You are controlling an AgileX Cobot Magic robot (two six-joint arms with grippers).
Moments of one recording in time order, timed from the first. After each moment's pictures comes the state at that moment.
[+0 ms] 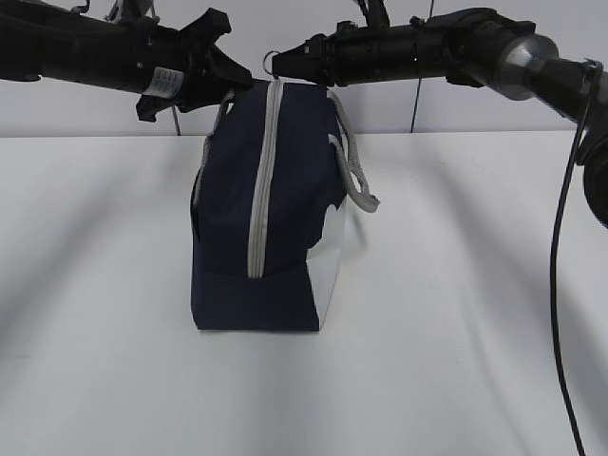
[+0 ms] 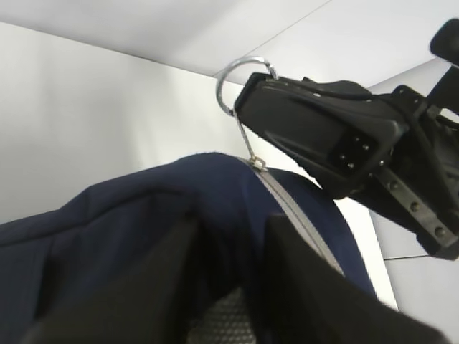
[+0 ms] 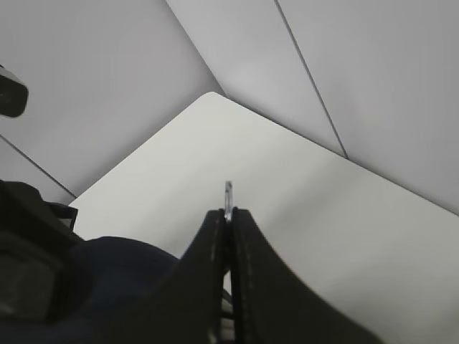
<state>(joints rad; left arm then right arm) -0.21 1.99 -1.53 -1.32 0.64 0.71 0.15 2.59 -2.43 -1.78 -0.93 2.00</state>
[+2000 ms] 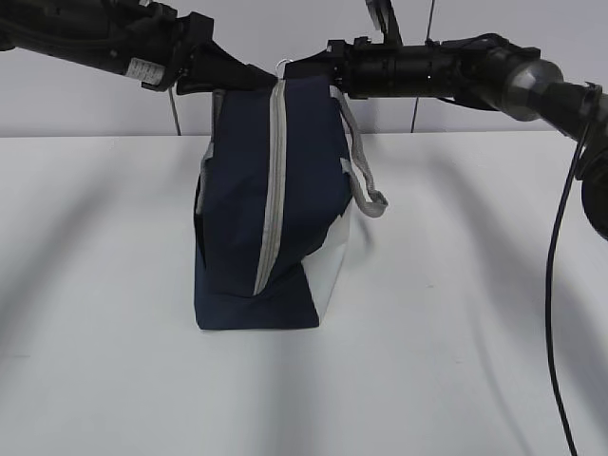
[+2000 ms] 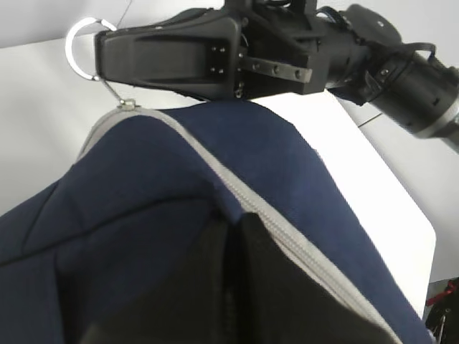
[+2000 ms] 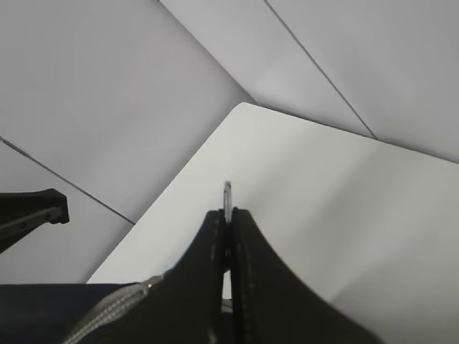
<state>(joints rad) -0.16 2.00 -1.65 -1.20 0.98 0.95 0.10 2.66 -2.44 -1.64 -1.01 2.09</state>
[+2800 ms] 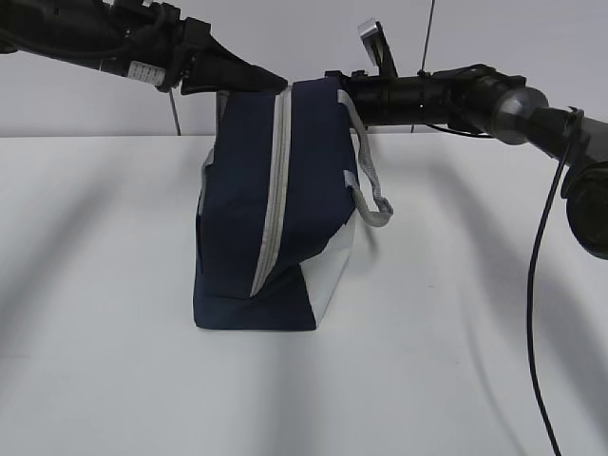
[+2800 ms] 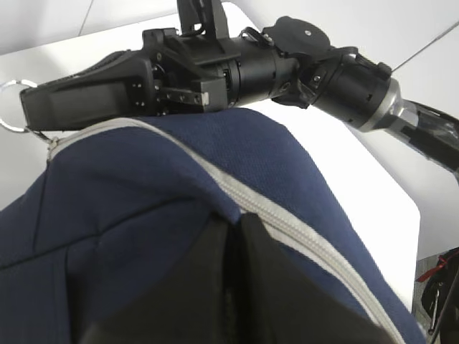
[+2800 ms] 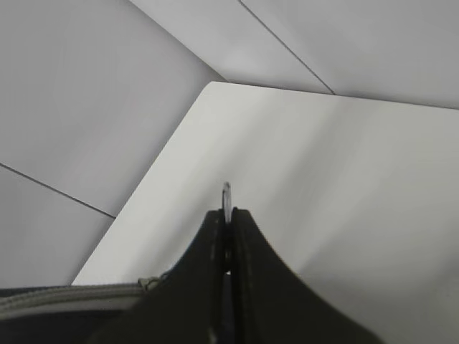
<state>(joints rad) -0.16 2.01 -1.65 -1.24 1.04 1.07 0.10 2.73 -2.45 -1.69 -0.97 2.16</state>
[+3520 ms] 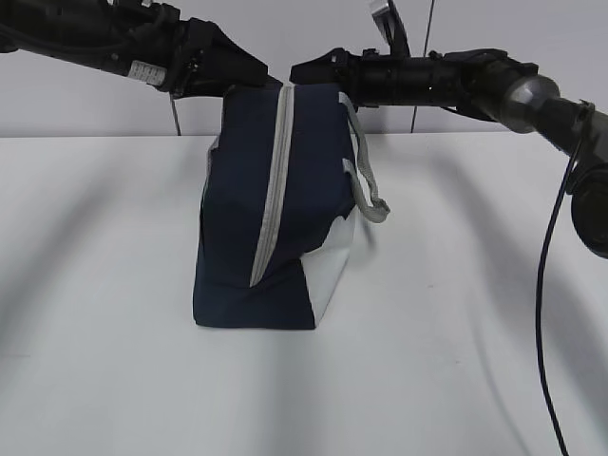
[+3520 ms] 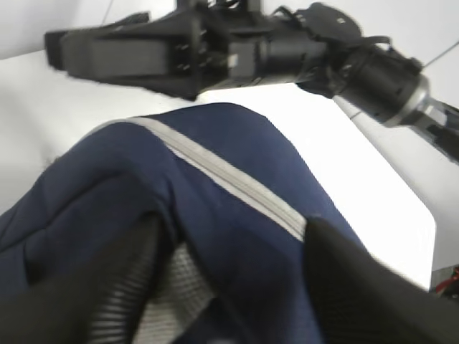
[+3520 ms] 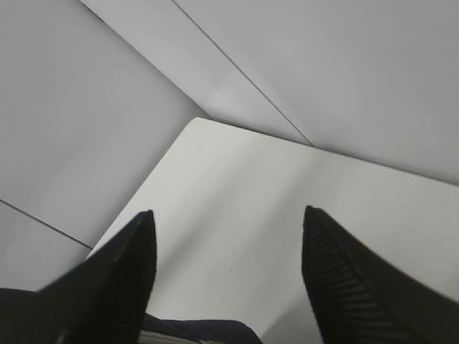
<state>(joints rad) -0.16 2.01 -1.65 -1.21 0.99 1.03 0.09 2.73 -2.54 -1.68 -0.93 2.15</state>
